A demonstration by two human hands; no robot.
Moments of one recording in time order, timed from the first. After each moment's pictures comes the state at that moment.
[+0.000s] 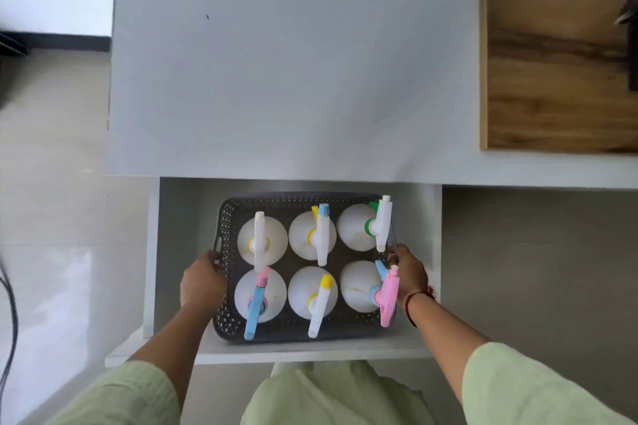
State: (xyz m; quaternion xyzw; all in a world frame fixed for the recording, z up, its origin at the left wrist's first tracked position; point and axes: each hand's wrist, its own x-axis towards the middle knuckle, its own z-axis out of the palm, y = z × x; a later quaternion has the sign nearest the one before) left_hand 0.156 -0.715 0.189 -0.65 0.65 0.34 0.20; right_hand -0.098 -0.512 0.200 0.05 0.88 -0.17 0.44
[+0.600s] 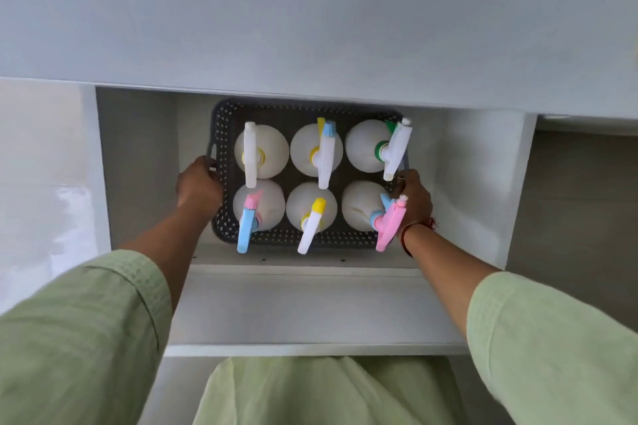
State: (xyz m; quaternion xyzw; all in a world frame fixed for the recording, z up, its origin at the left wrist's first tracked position) left_hand 0.142 -0.762 0.053 -0.65 0.67 0.31 0.18; right_hand -0.091 -0.545 0.067 -0.06 0.93 -0.10 0.35
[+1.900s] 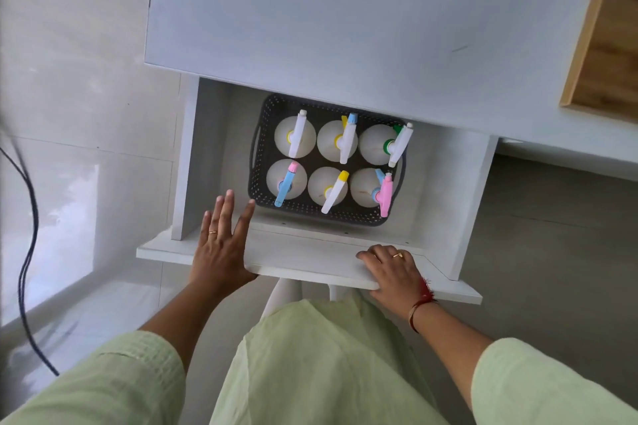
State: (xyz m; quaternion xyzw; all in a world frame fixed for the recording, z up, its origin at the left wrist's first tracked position) left_hand 0.233 -0.659 0.215 -0.41 0.83 0.24 0.30; right_hand -0.010 -0.465 0.208 -0.54 0.71 0.15 0.43
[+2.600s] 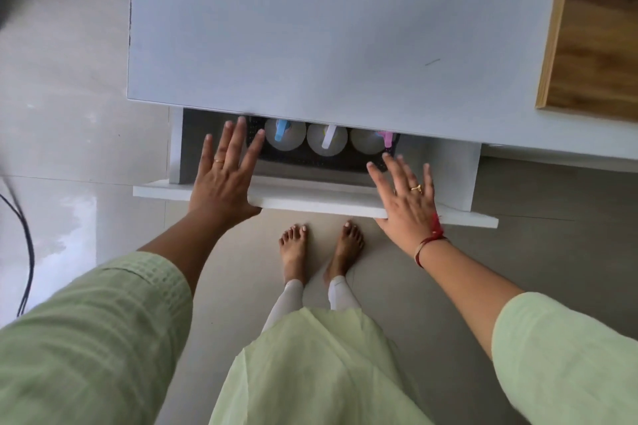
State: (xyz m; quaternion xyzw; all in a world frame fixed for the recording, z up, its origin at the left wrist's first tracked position) left_hand 0.140 -0.763 0.222 -0.35 0.90 0.13 0.24; right_hand -0.083 -0.561 0.216 -0.56 0.80 0.12 0.19
